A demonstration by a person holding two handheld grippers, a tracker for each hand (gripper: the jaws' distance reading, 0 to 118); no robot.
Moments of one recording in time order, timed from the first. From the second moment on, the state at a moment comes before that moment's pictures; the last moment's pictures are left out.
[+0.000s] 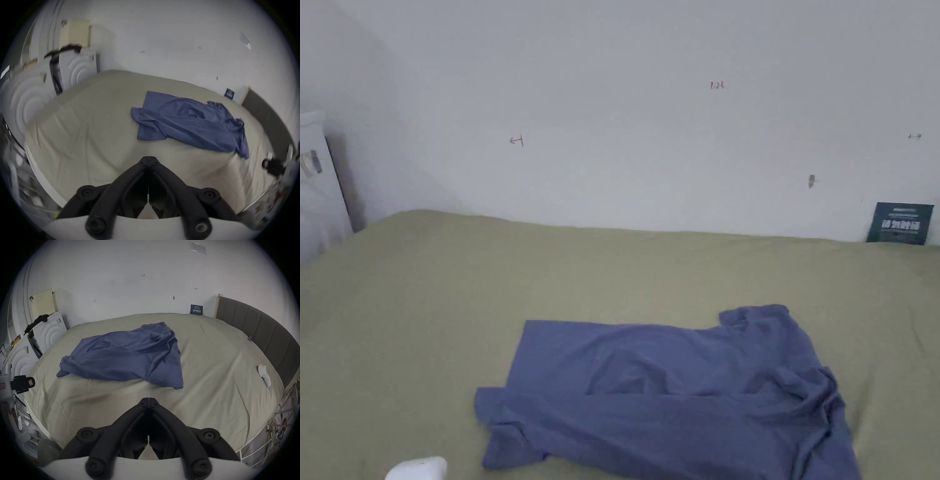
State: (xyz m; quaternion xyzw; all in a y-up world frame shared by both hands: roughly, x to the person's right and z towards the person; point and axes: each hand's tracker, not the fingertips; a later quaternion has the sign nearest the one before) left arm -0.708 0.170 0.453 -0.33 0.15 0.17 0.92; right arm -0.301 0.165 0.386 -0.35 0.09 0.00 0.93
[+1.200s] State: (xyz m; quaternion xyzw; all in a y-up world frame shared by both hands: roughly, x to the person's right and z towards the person) left arm -0.739 0.115 0.307 -0.39 0.09 0.08 0.91; right arm -0.282 0.104 0.228 -0.40 0.07 0.02 0.91
